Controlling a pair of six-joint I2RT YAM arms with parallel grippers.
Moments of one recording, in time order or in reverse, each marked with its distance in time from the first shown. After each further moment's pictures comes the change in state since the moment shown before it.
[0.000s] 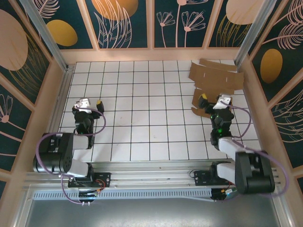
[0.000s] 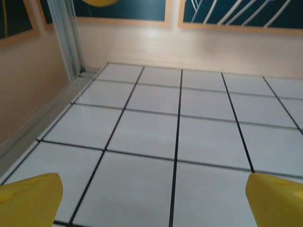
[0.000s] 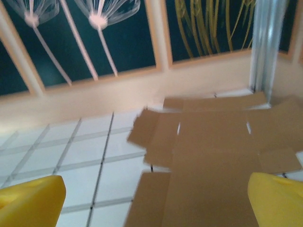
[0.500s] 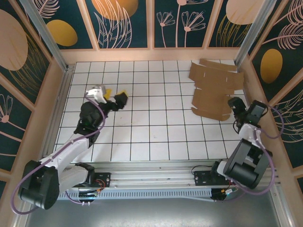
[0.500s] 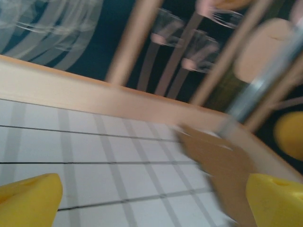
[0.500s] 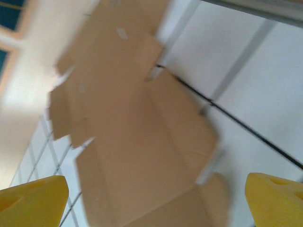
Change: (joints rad) left arm -0.370 -0.335 0.253 -0.414 0.335 -0.407; right arm -0.603 0.166 0.332 -0.817 -0.454 0.436
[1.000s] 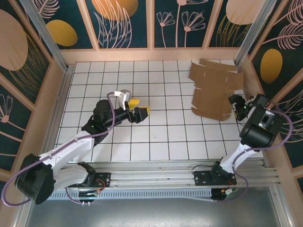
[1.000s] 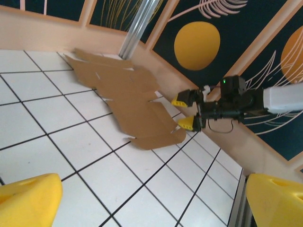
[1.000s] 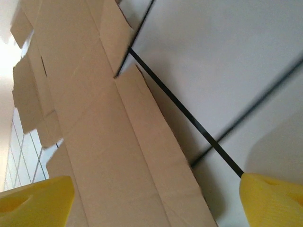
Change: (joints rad) left arm -0.208 0.040 0.109 -0.213 0.257 0.017; right arm -0.016 0.537 0.341 -0.038 -0.218 -0.123
